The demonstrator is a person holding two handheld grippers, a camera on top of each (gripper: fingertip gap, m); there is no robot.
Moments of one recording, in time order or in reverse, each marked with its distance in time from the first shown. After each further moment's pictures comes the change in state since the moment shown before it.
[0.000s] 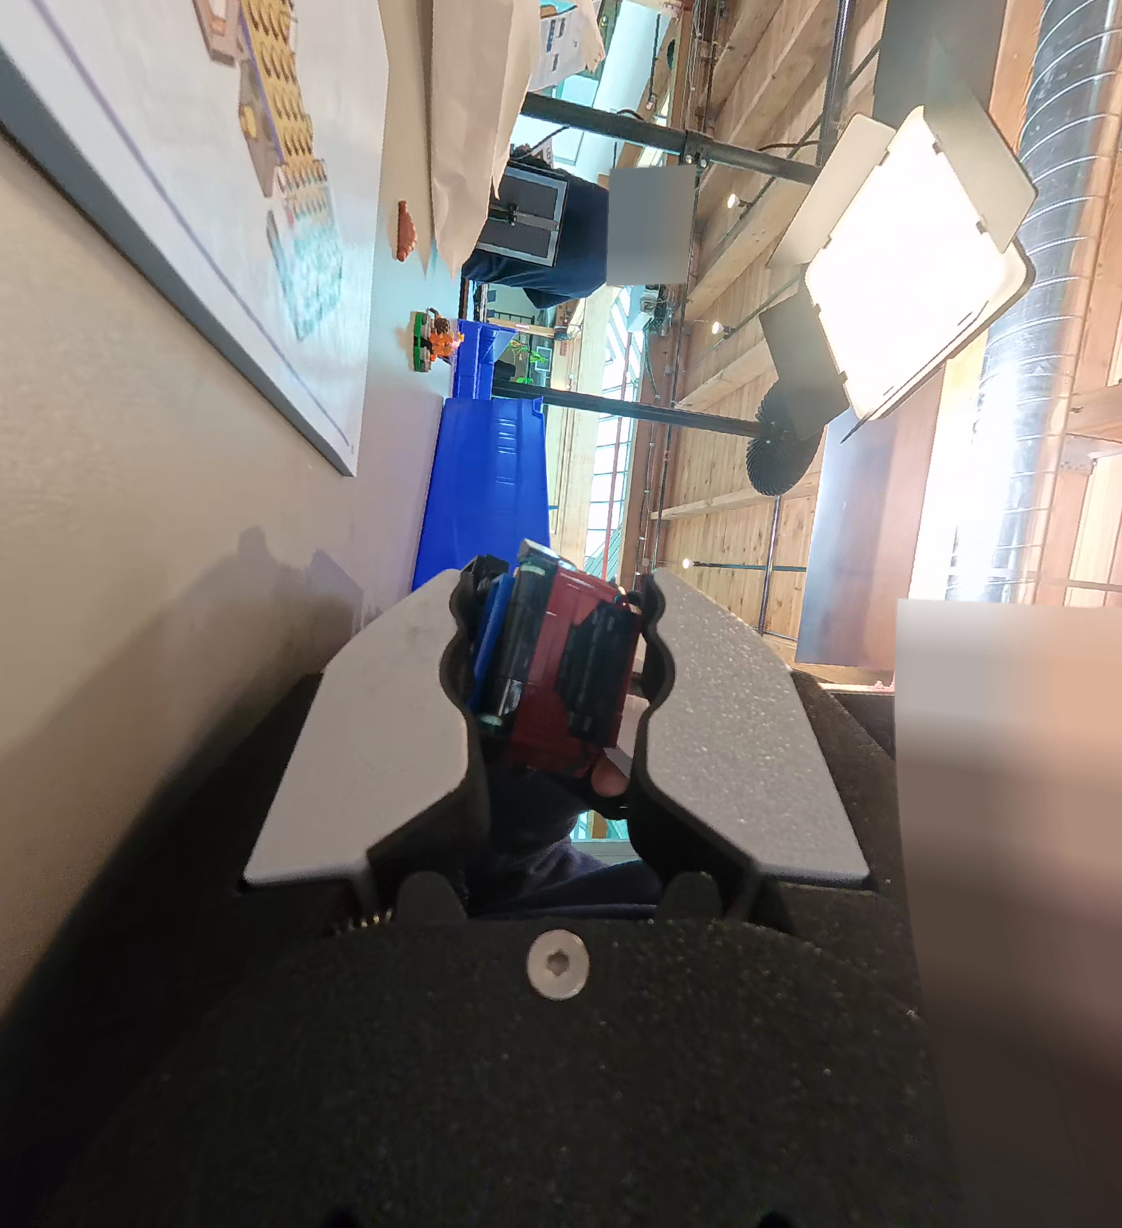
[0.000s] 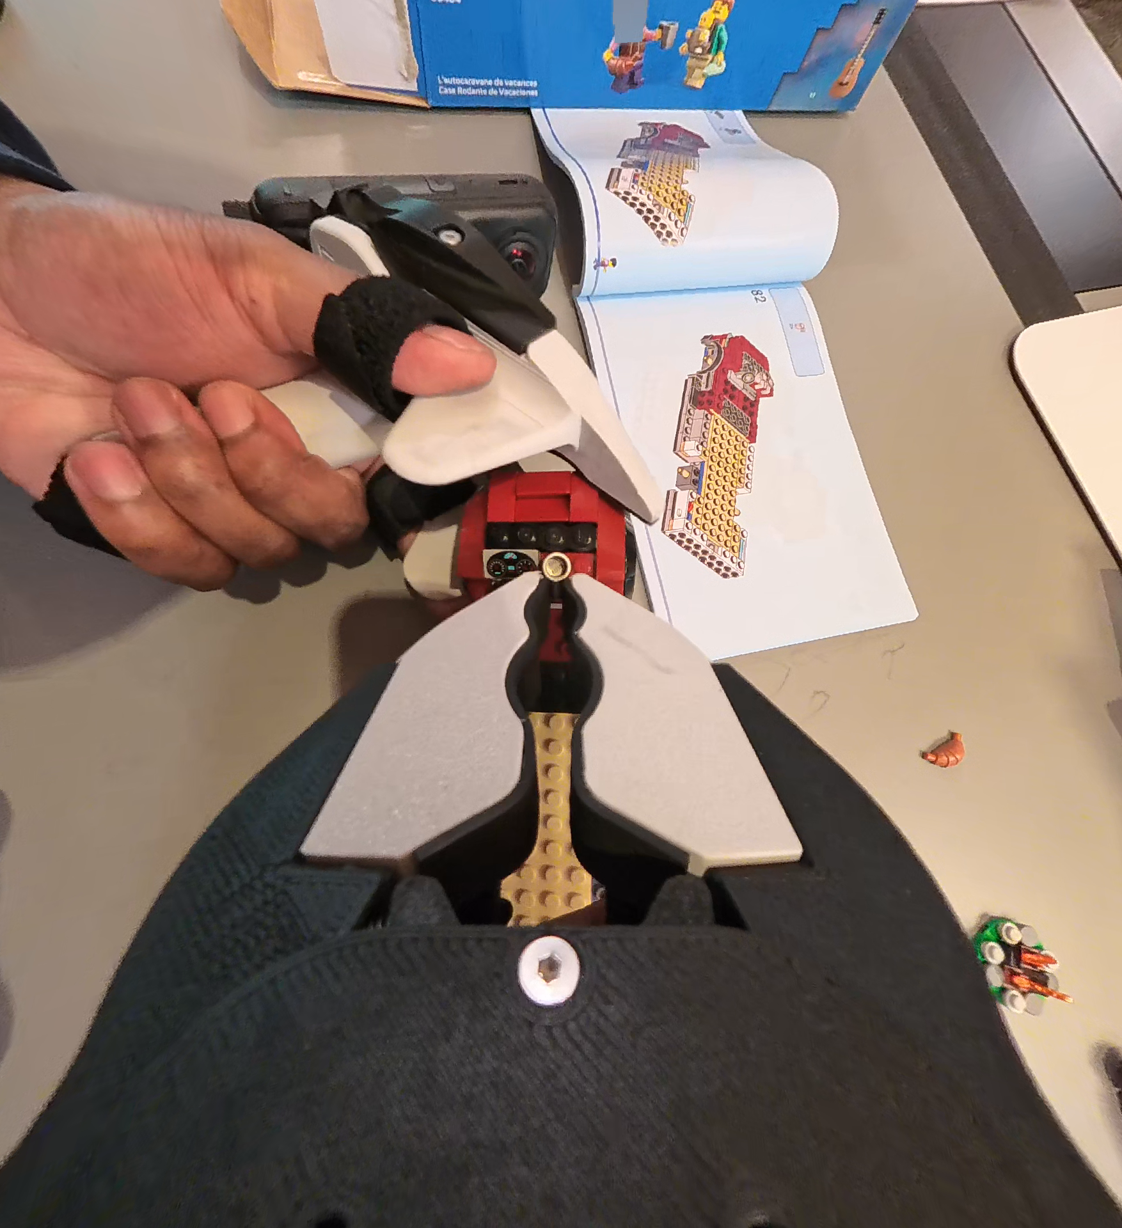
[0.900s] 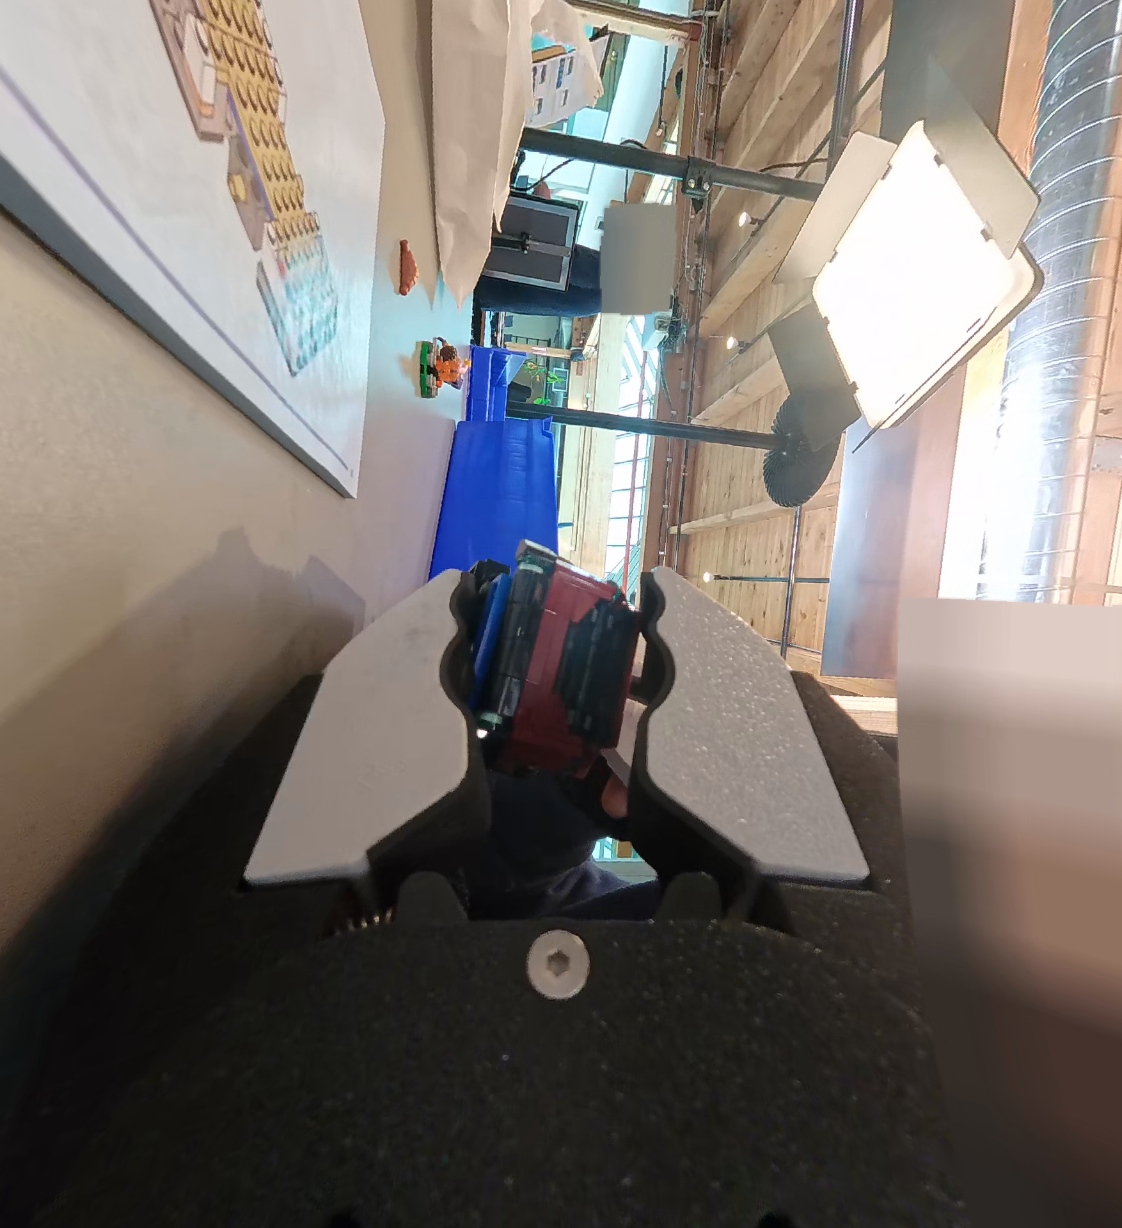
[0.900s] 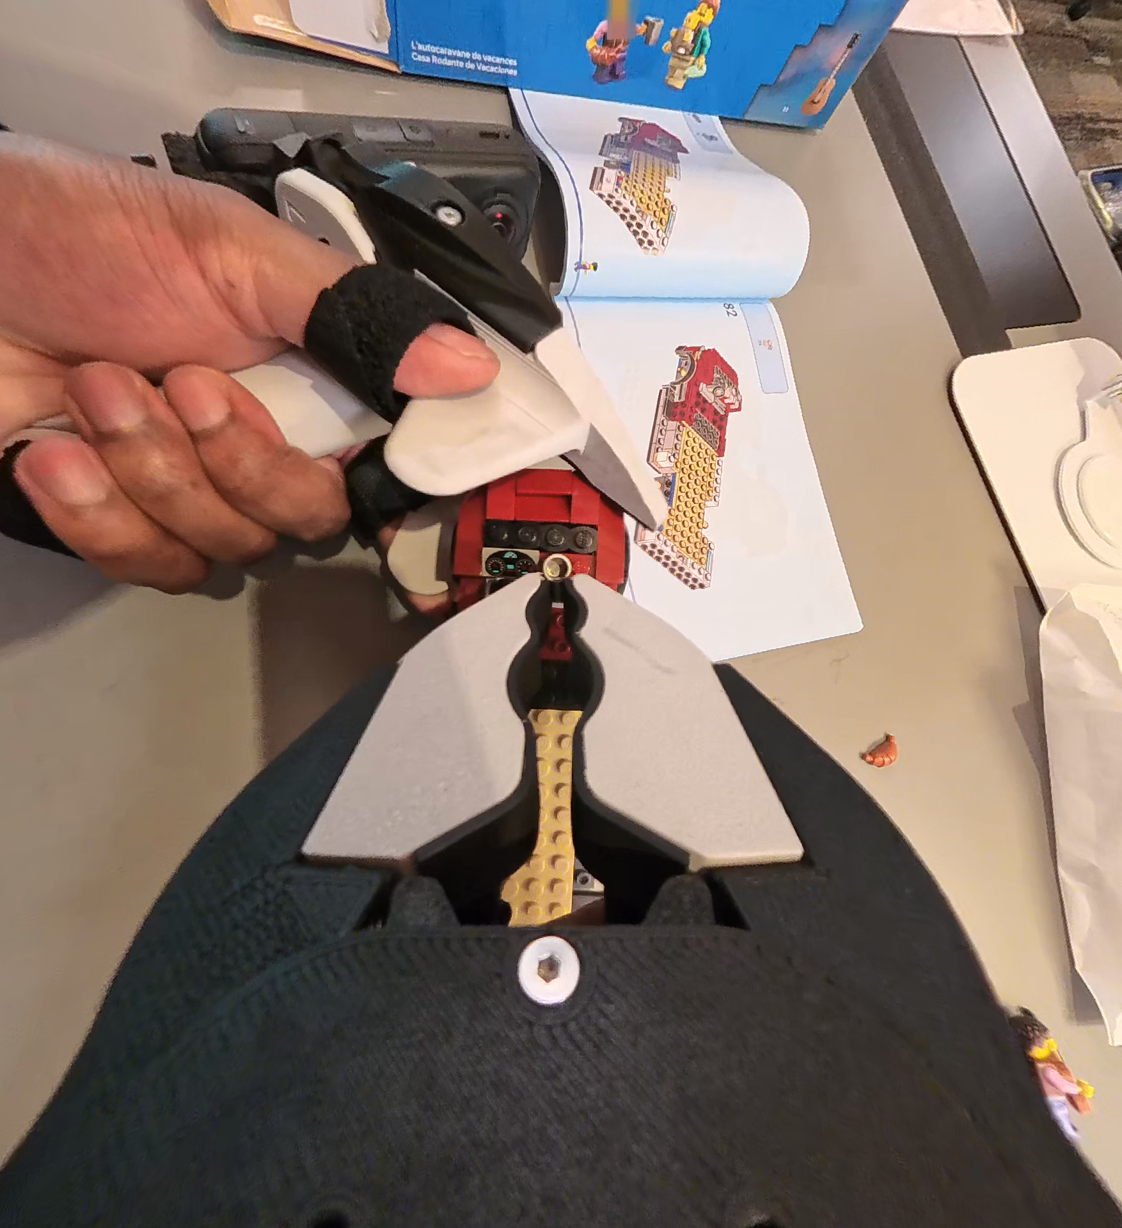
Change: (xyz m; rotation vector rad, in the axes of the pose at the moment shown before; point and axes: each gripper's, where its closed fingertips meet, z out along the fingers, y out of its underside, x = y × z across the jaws) left arm 0.004 -0.005 -0.003 0.032 -0.024 0.038; right arm 0.002 -0.006 0.003 -0.041 0.081 -0.080
